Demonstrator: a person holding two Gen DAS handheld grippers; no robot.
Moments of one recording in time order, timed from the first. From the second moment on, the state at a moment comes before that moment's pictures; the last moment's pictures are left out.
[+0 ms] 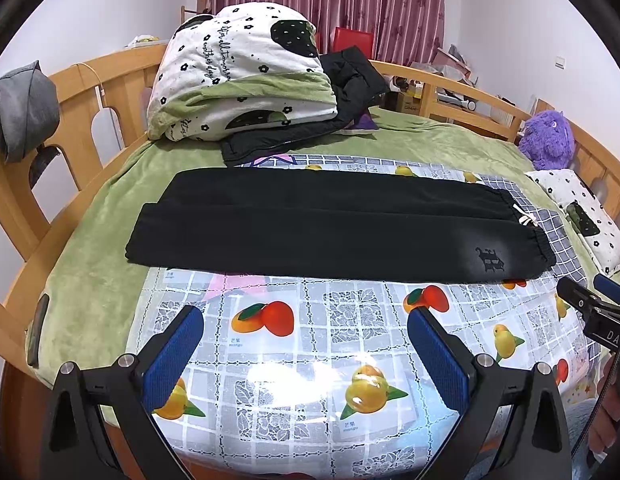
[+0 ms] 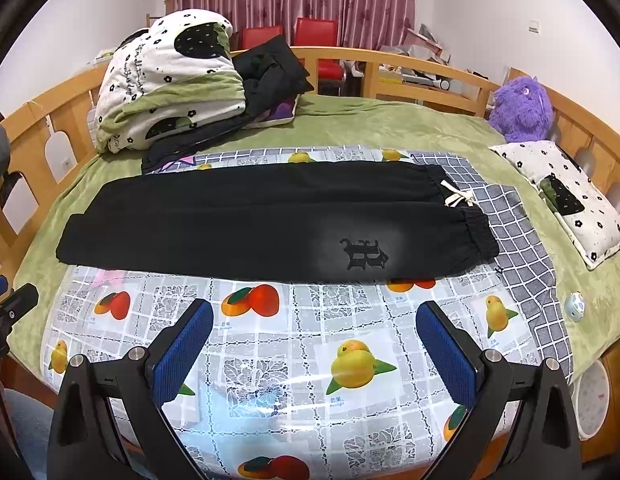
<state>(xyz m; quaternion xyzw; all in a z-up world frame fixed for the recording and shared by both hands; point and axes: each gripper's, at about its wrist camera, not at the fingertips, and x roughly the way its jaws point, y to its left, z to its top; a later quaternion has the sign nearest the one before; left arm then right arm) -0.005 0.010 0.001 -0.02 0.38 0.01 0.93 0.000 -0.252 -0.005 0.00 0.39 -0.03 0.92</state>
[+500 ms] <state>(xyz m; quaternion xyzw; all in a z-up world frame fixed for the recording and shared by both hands) -0.002 0.010 0.000 -0.02 0.38 0.01 0.92 -0.001 -0.253 -0.004 0.00 0.39 -0.03 0.92</state>
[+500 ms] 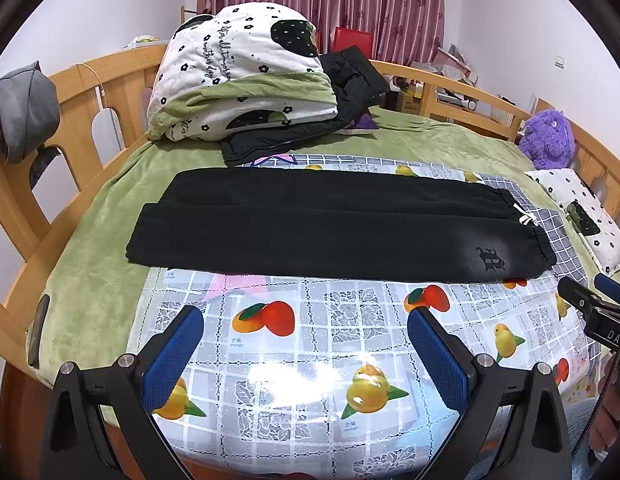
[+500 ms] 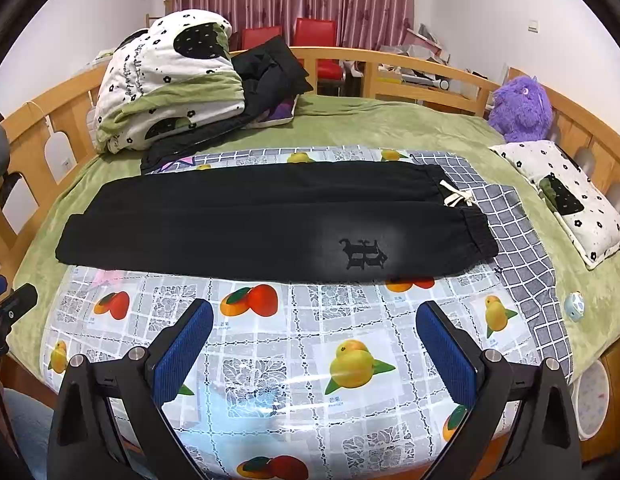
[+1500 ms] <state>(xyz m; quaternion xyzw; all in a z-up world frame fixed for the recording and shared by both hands) -0.002 0.010 0.000 -0.02 0.38 0.01 0.92 -0.001 -0.252 -0.006 -0.01 0.39 -0.03 0.92</state>
